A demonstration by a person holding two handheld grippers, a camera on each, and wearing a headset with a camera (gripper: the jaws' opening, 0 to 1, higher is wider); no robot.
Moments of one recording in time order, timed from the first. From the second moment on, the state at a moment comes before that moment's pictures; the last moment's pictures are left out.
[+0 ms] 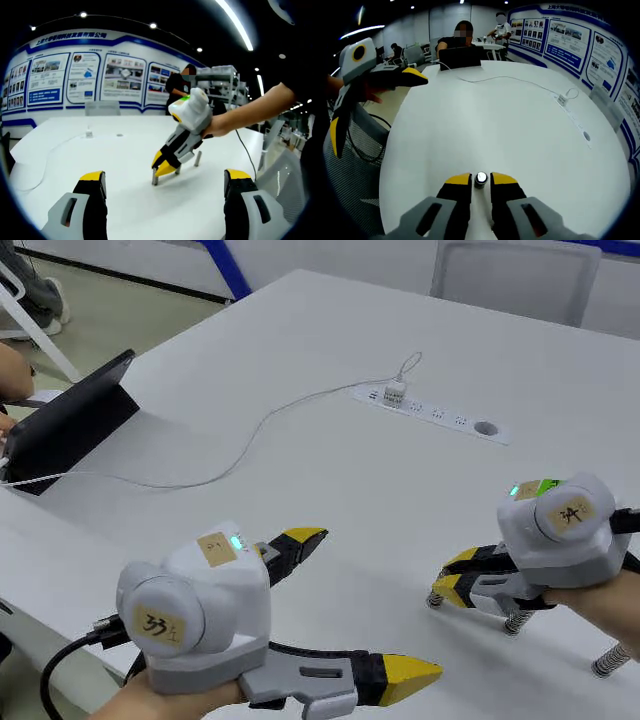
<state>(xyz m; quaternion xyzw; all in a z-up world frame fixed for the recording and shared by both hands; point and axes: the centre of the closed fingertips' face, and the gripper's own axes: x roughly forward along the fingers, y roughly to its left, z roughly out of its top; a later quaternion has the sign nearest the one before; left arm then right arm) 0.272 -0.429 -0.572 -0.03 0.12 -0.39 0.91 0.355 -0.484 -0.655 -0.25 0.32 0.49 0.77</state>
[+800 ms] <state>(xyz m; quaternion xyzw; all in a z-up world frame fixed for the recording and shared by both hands) 0.272 -0.428 -0.578 -0.03 0.13 -0.38 0.91 0.341 -0.524 -0.624 -0.20 0.25 0.45 0.83</state>
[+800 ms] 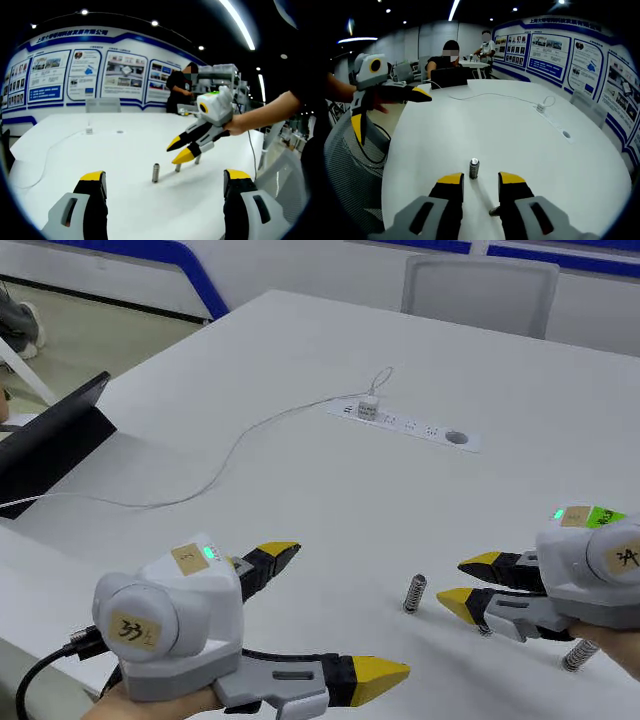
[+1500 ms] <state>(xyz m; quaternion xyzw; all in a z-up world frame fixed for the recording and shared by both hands) 0.274 -0.426 -0.579 -0.02 0.13 -0.38 0.91 0.323 -0.601 -0.605 -0.15 0.23 0.36 0.89</state>
